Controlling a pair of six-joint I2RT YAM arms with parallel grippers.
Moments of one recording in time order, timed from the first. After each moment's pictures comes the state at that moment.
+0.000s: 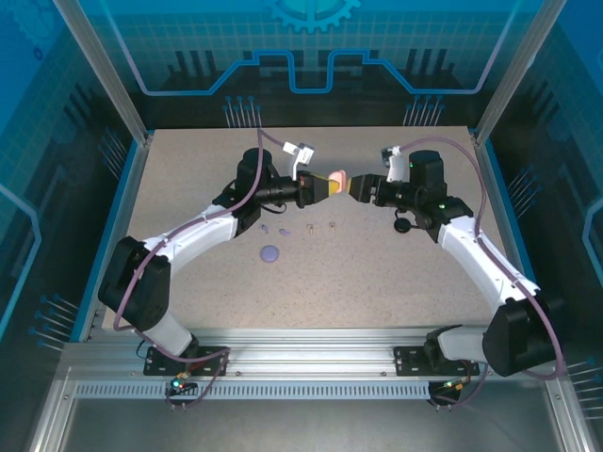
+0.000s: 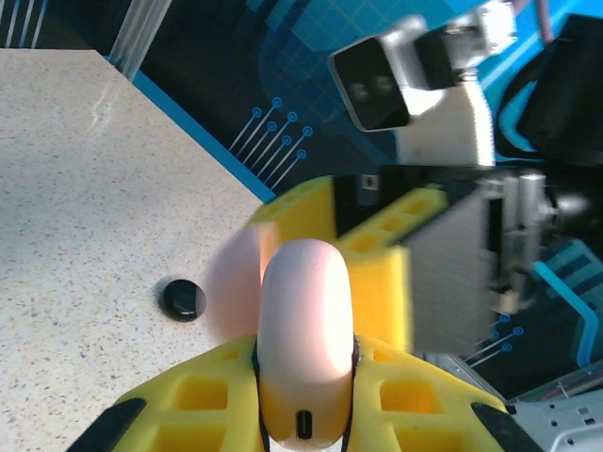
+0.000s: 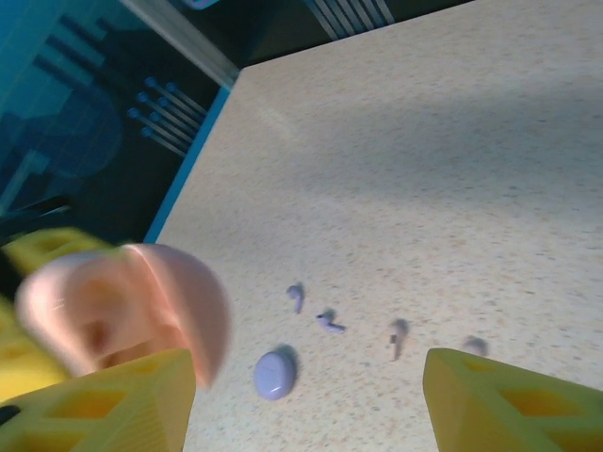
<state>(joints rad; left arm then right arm) -0.50 1.61 1.13 0.30 0.75 -0.54 0.24 1.30 1.04 -0.27 -0.52 0.46</state>
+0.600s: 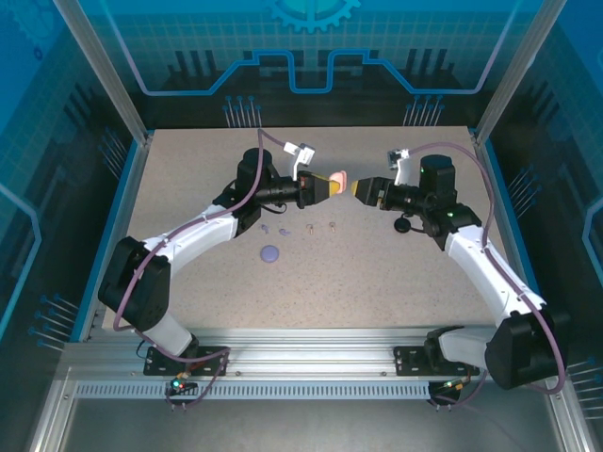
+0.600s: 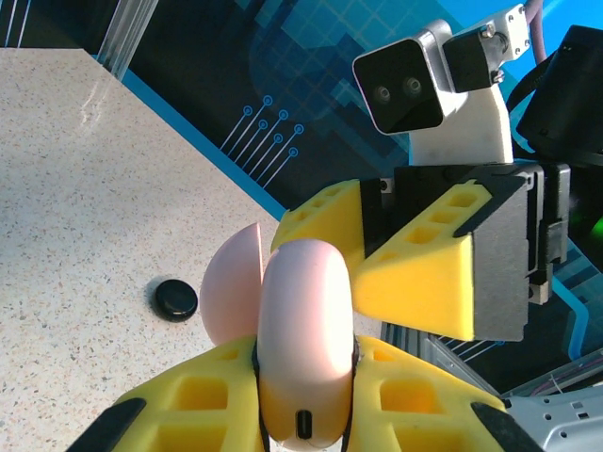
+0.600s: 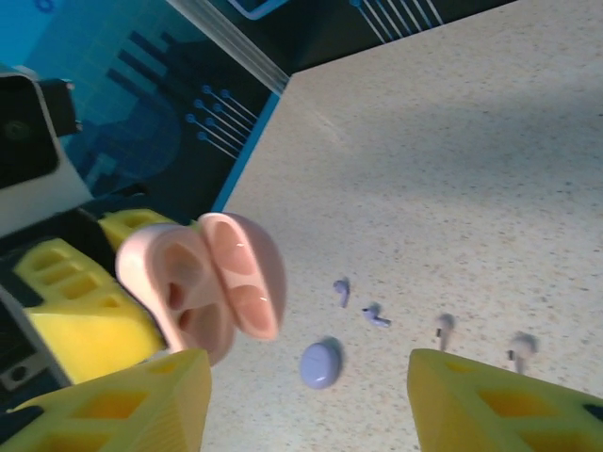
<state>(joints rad) -0.50 1.61 1.13 0.31 0.76 -0.54 0.21 1.23 0.98 -0.20 -0.68 0.51</state>
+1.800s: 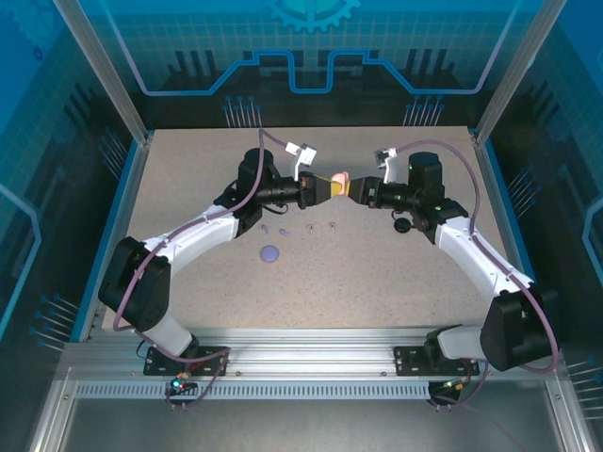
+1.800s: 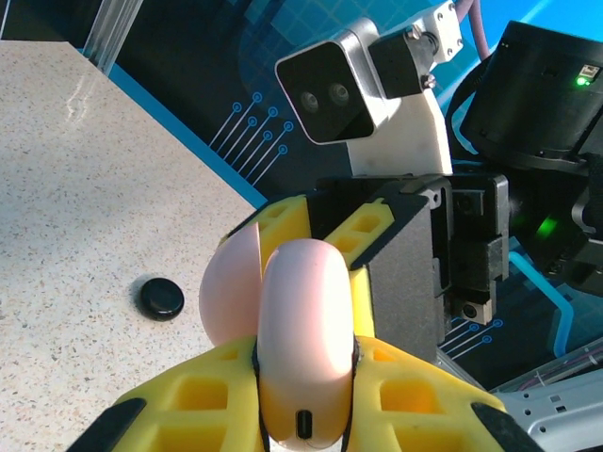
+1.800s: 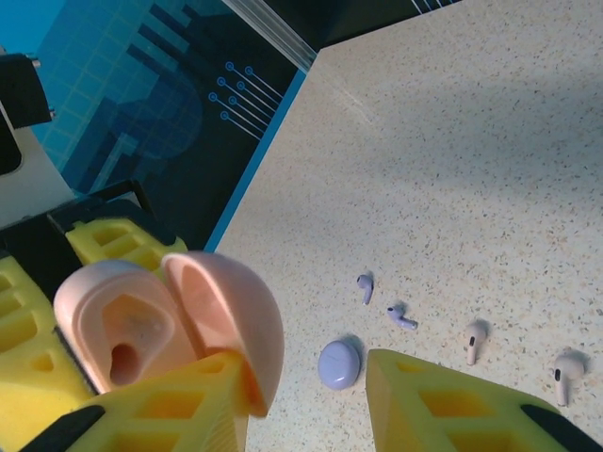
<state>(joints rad) -0.52 1.61 1.14 0.31 0.77 -0.56 0.24 1.33 0.99 -0.12 -0.72 0.52</state>
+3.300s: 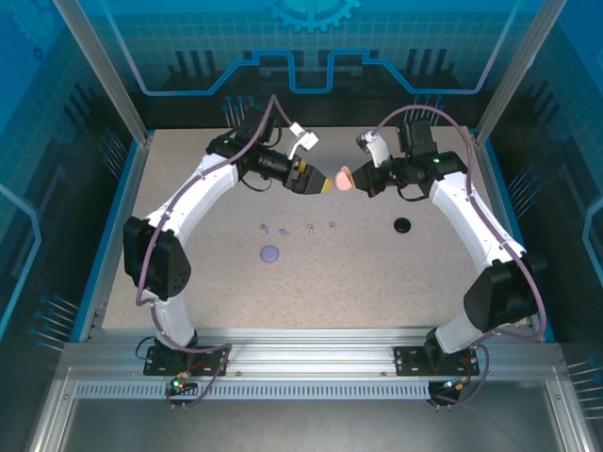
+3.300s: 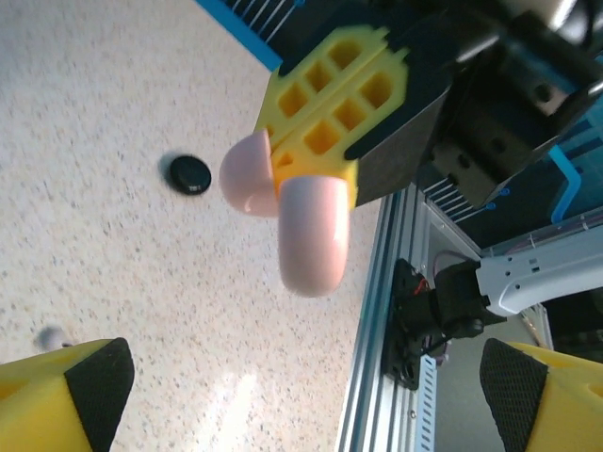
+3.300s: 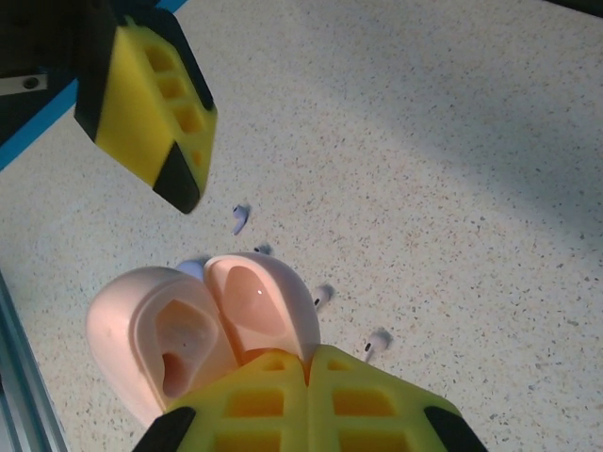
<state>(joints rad) -0.39 1.86 1.78 -0.79 0.99 0.02 0.26 1.57 1.50 -0.78 -0.57 -0.20</state>
